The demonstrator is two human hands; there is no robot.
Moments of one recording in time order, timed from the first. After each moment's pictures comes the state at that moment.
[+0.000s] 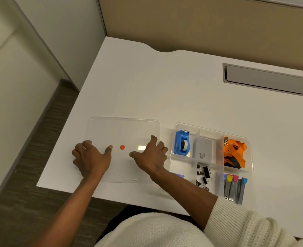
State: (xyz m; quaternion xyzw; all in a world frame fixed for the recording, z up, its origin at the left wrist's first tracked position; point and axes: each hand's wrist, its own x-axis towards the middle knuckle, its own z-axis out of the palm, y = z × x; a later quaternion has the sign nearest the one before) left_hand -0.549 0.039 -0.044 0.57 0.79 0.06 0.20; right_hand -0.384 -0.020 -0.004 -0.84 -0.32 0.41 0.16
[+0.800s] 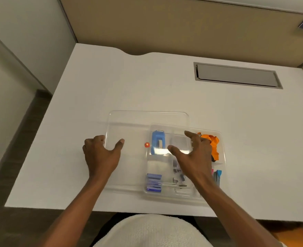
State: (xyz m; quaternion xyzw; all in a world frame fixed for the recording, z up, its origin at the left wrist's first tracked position) left_hand -0.445 0.008 0.006 0.61 0.70 0.18 0.31; right_hand -0.233 -0.131 0.054 -0.88 -0.27 0.23 0.32
